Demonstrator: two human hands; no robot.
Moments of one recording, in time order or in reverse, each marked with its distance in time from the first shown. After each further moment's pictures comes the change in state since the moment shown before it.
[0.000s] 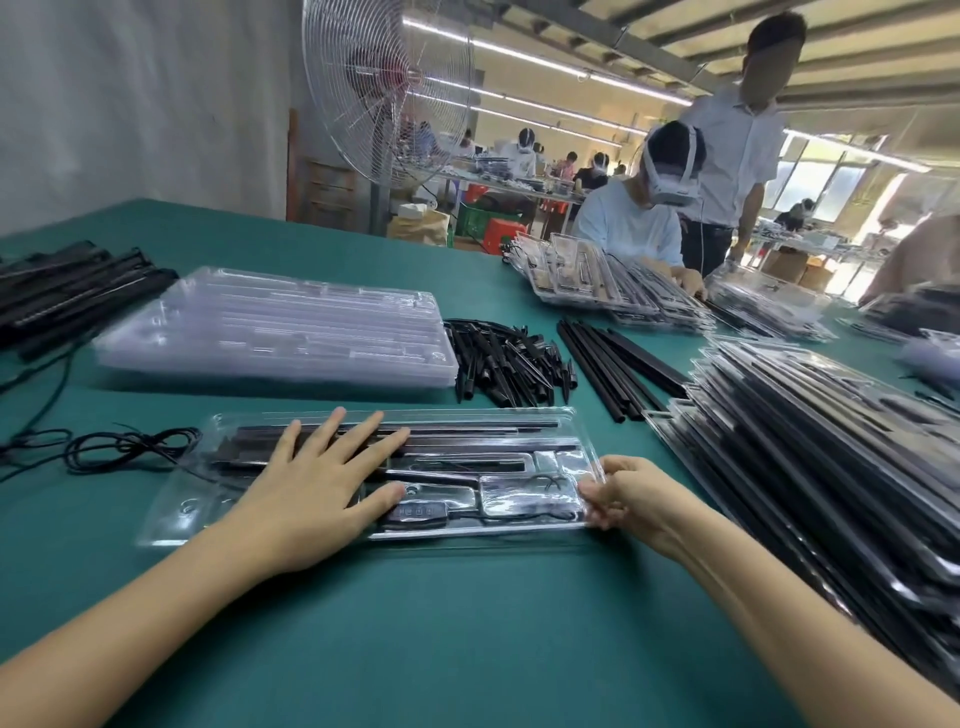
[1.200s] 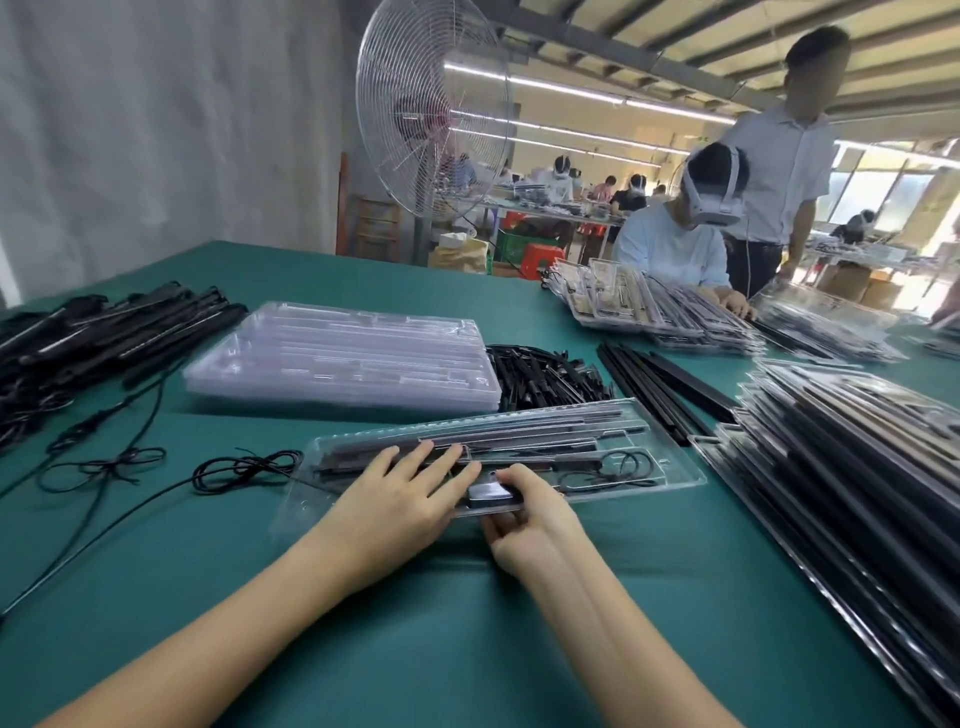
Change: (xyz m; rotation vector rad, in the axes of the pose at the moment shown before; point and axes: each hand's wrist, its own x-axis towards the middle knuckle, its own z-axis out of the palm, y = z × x) left_hand -0.006 0.019 -0.008 0.387 0.614 0.420; right_hand -0.028 -0.038 0.145 0.919 0.094 0.367
